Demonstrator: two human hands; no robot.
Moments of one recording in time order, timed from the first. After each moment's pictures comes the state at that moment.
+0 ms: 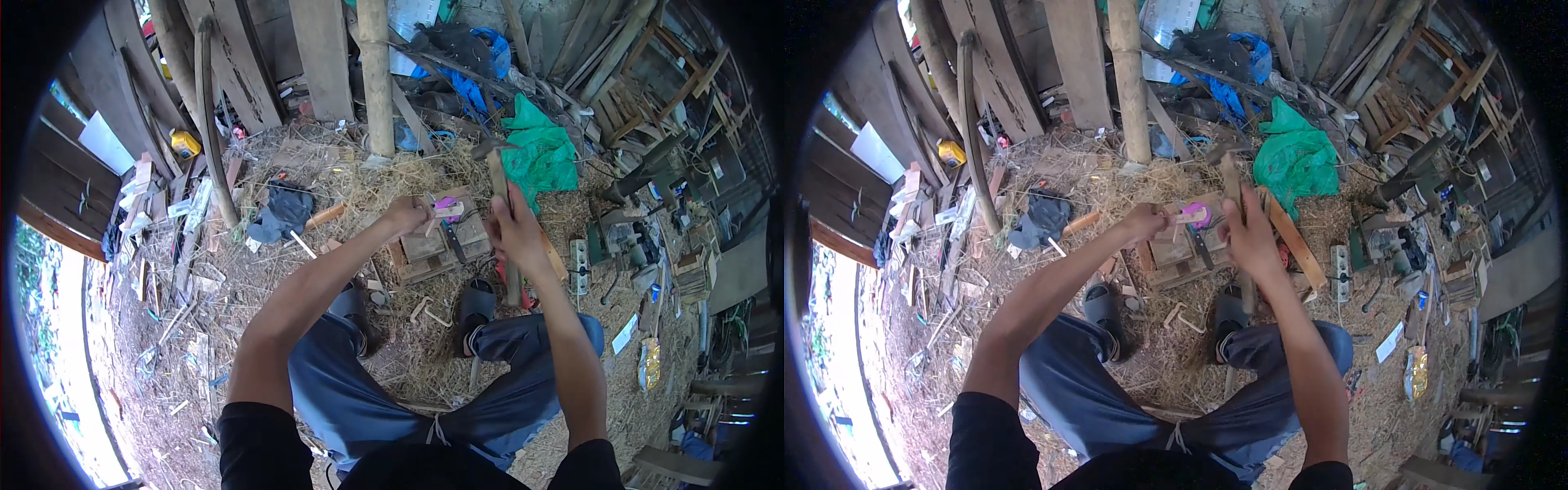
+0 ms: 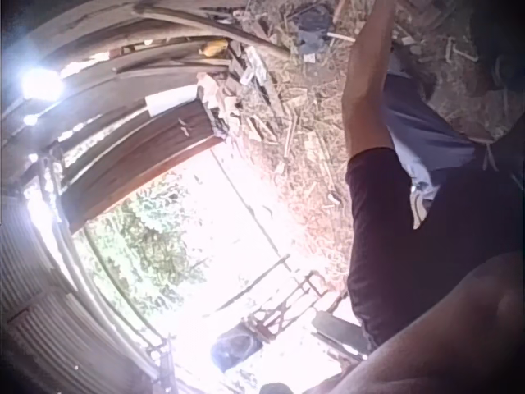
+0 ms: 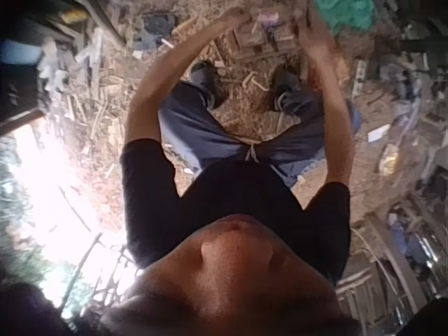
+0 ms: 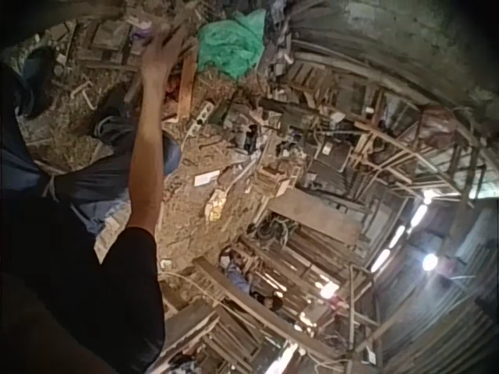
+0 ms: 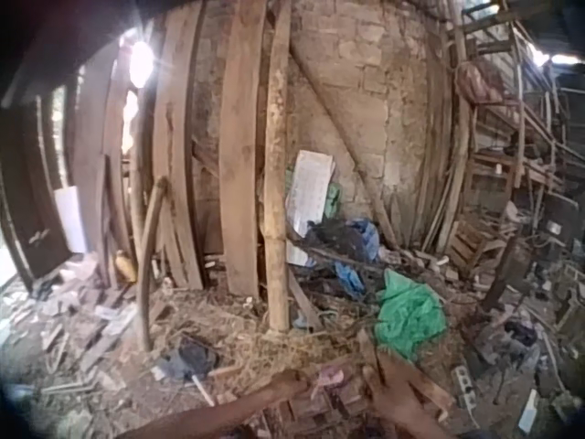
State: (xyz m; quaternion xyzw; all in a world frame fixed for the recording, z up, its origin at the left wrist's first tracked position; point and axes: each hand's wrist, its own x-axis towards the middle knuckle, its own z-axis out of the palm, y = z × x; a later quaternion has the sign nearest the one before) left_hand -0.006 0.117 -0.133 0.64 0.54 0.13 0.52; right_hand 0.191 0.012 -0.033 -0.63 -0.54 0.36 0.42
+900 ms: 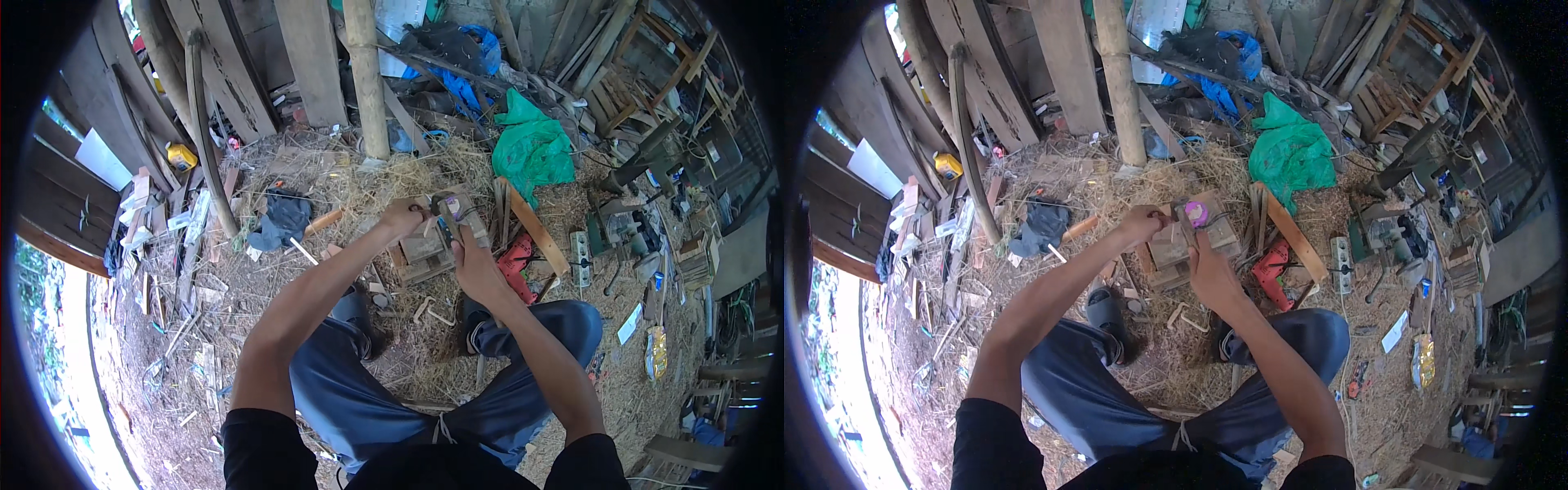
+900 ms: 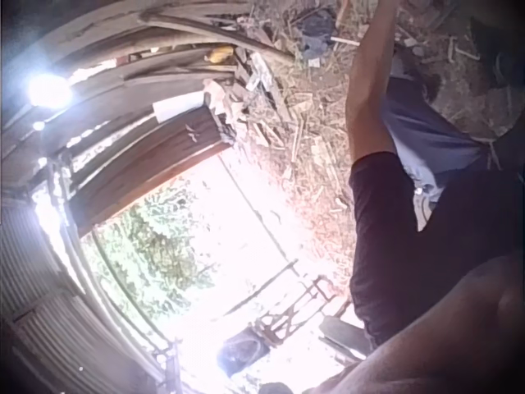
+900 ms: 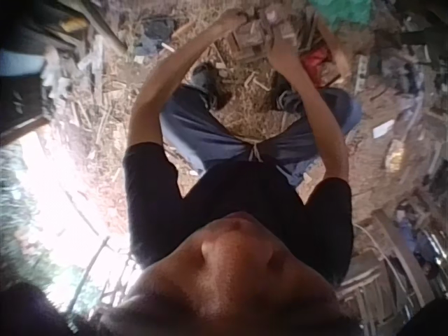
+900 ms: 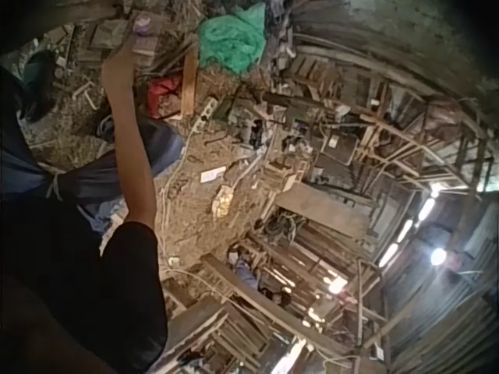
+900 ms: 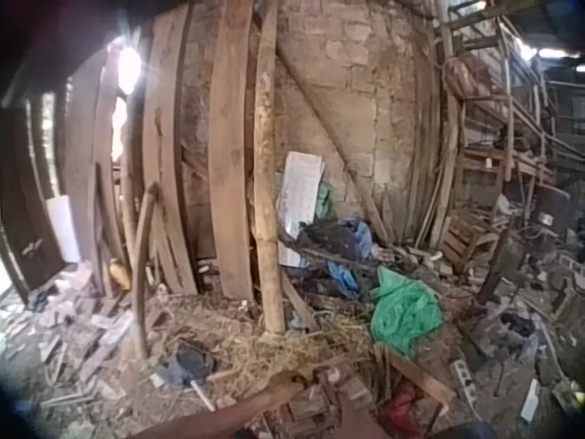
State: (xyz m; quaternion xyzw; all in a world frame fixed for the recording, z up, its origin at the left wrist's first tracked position) left_hand 0.004 0.123 -0.148 0.68 0.56 0.13 0.46; right_hand 0.160 -0.021 -0.091 -0.64 -0.69 0.20 0.28
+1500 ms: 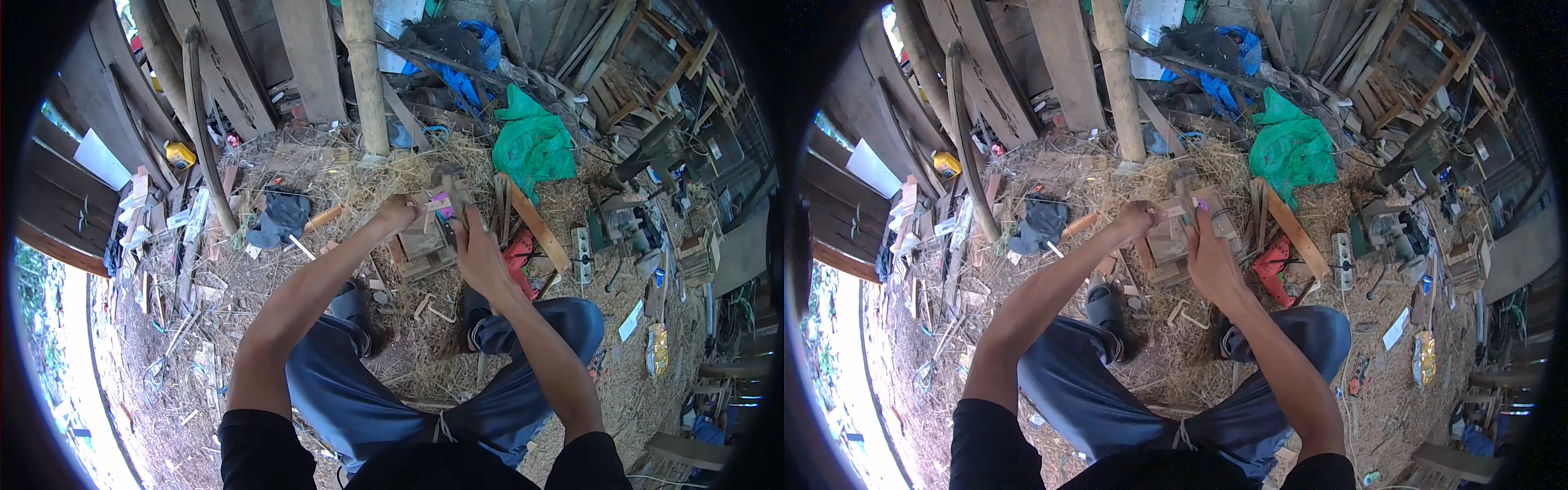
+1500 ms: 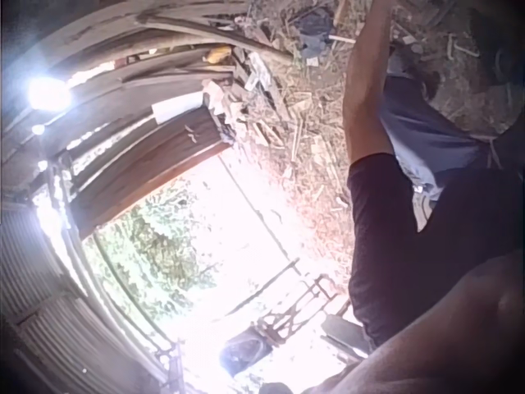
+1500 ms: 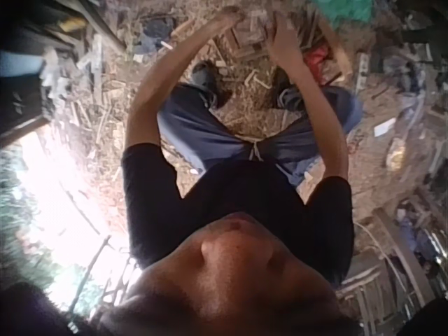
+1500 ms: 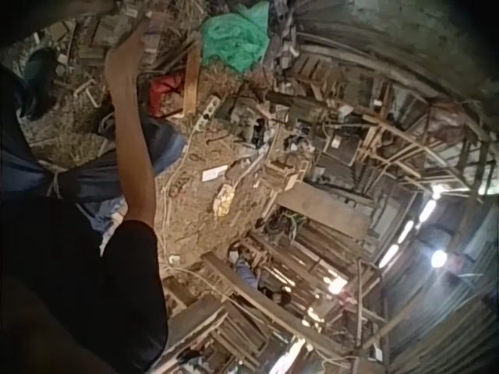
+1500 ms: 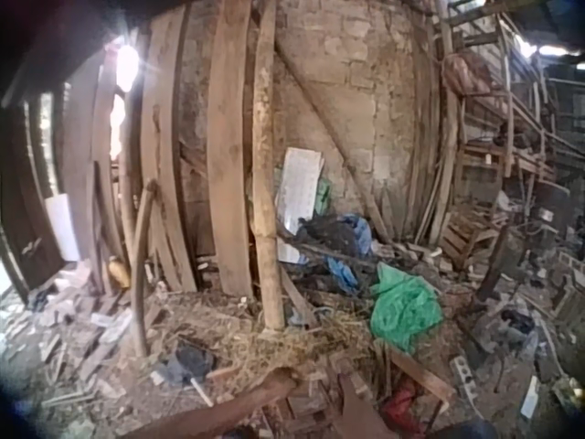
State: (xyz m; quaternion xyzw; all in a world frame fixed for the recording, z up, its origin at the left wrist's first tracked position) left_hand -0.009 0.124 -0.160 0.61 0.57 0.19 0.51; right_hand 0.148 -0.014 -0.059 -0.65 -0.63 0.27 0.31
